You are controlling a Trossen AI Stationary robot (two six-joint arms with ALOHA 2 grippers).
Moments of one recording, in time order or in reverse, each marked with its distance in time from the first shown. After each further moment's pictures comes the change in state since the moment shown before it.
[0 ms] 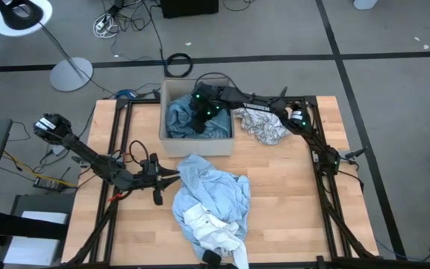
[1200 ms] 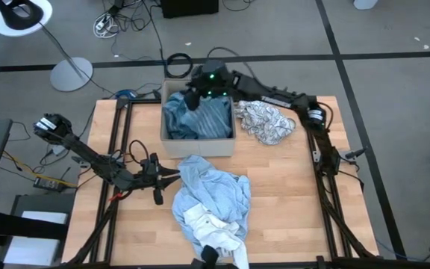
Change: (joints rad) left arm 0.000 0.000 0.000 0.007 -0.013 -0.006; right arm 0.003 -0.164 -0.021 0.359 0.136 0.101
